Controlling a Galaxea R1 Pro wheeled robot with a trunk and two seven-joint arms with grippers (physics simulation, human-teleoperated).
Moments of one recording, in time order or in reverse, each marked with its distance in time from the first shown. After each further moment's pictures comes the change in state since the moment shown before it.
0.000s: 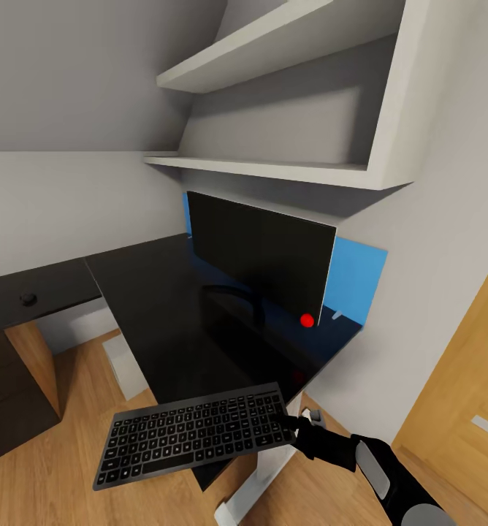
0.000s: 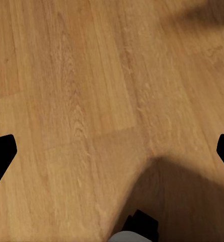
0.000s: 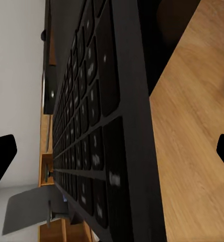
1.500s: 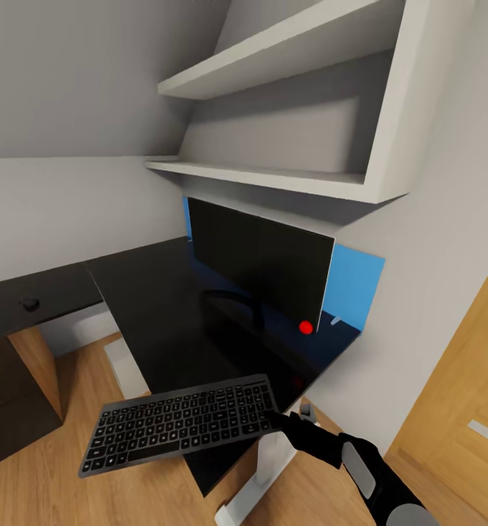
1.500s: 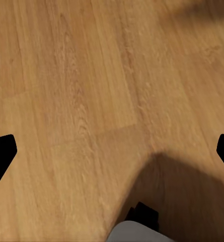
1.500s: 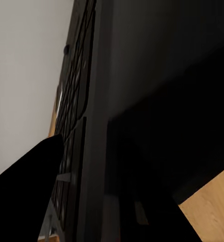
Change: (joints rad) left arm 0.000 -0.001 -0.003 0.005 0.001 0.011 0.000; right arm 0.000 0.060 -0.004 -0.001 -0.005 -0.140 0.007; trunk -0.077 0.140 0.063
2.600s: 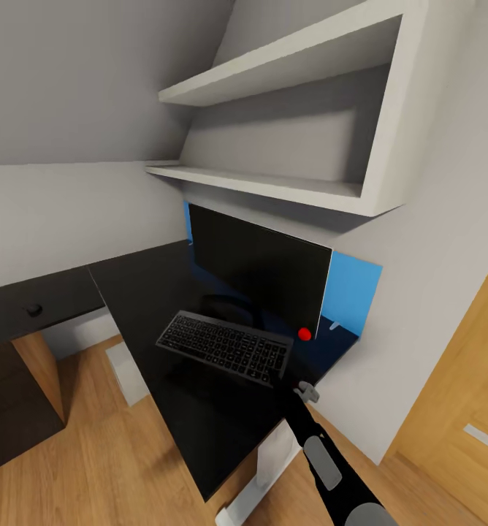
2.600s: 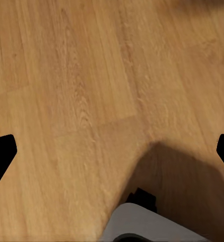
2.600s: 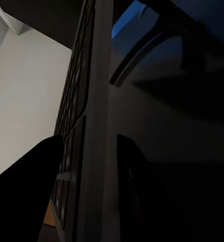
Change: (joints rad) left arm 0.000 -0.019 -0.003 0.031 -0.001 -0.005 -0.001; right arm 0.000 0.167 0.005 -0.027 -0.261 -0.676 -0.344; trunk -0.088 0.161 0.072
